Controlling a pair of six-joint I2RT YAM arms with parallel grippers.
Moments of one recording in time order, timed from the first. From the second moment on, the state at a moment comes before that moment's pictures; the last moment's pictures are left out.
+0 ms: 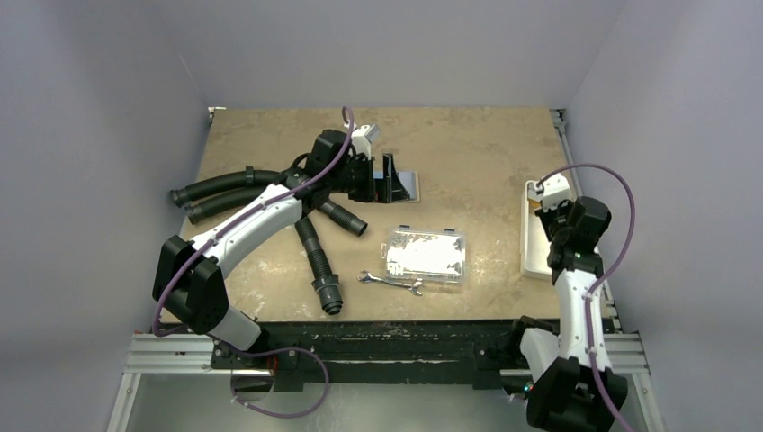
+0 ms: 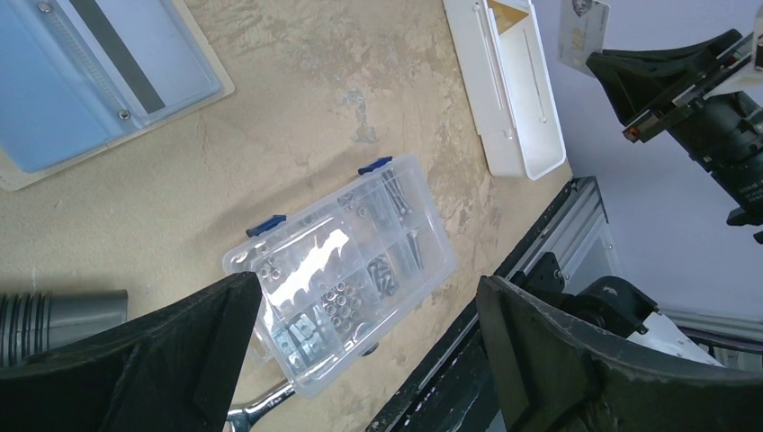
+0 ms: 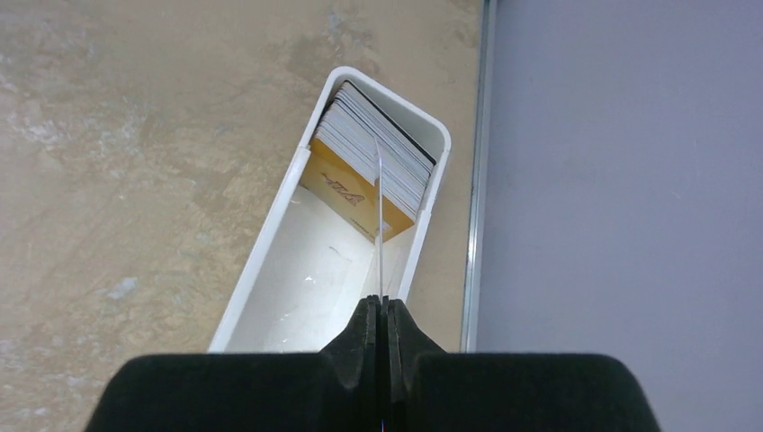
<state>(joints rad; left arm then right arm) -0.59 1.53 1.26 -0.29 0.39 -0.54 -0.34 0.91 0.61 -0.21 -0.14 -0.66</state>
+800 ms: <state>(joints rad) -0.42 1.54 1.26 -0.30 0.31 -0.49 -0.03 1.03 0.62 0.10 -0.31 0.37</state>
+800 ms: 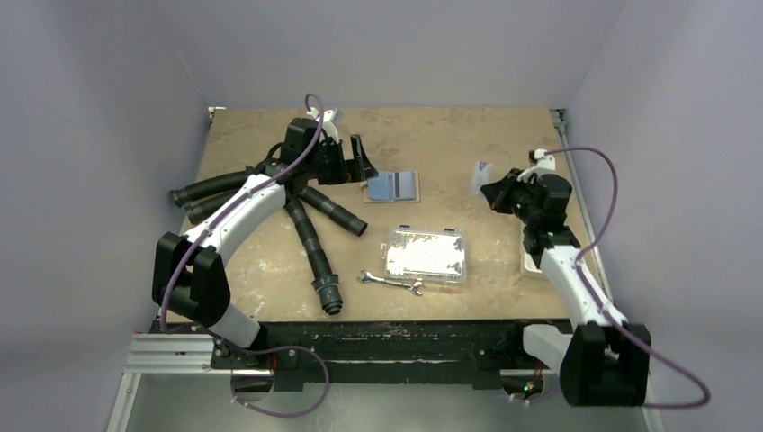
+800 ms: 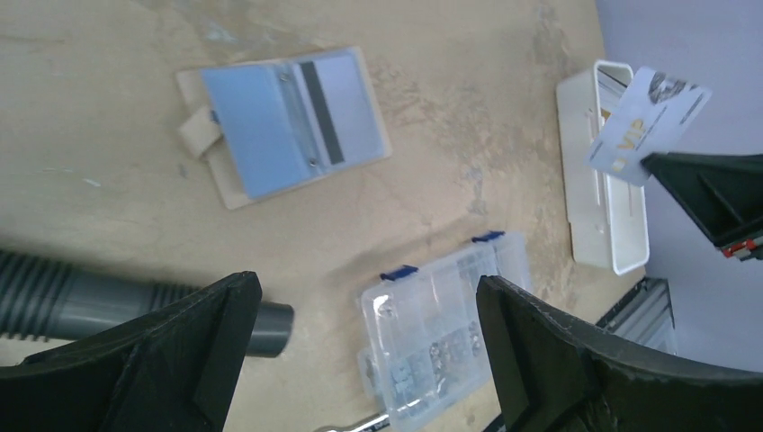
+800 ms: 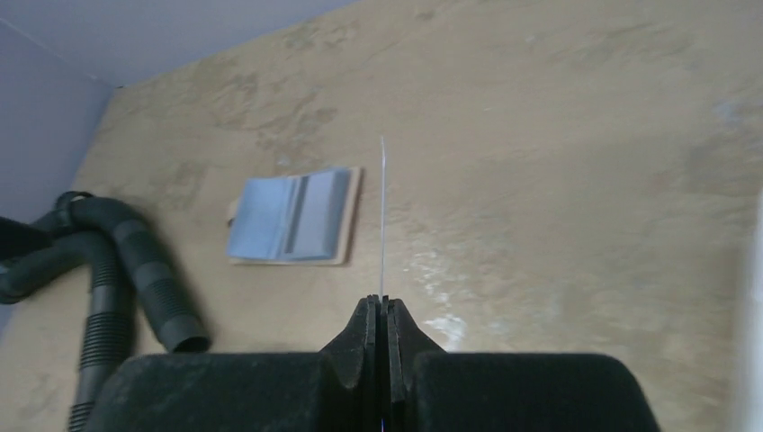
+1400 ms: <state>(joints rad) -0.32 1.97 1.50 -0.33 0.41 -0.52 0.18 1.83 1.00 0.46 -0.60 0.82</state>
